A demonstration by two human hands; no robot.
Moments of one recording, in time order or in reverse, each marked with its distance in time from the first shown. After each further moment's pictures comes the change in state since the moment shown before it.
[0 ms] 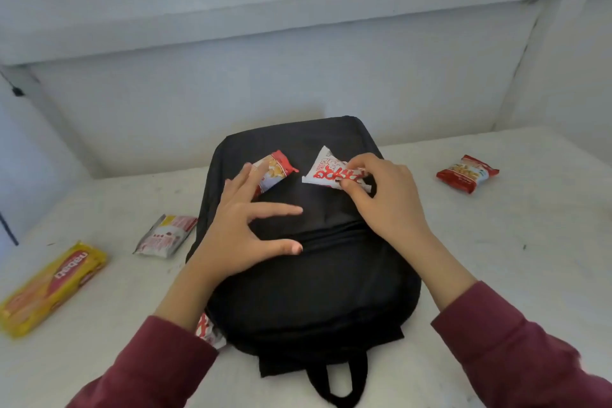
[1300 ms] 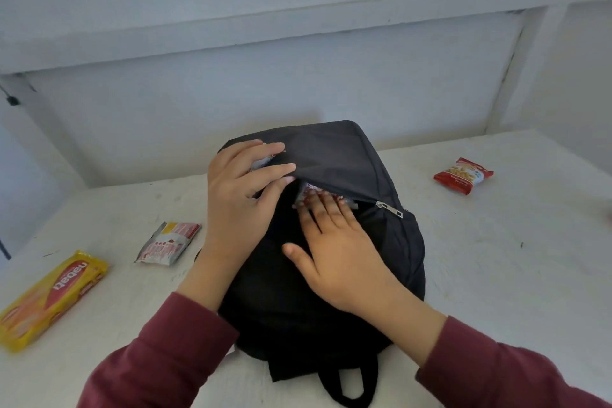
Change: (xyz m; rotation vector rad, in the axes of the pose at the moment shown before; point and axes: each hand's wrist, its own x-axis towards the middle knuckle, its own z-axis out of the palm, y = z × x) left_hand 0.027 0.017 -0.012 0.158 0.645 0.413; right_hand -0.058 -0.058 0.032 -0.347 -0.266 -0.298
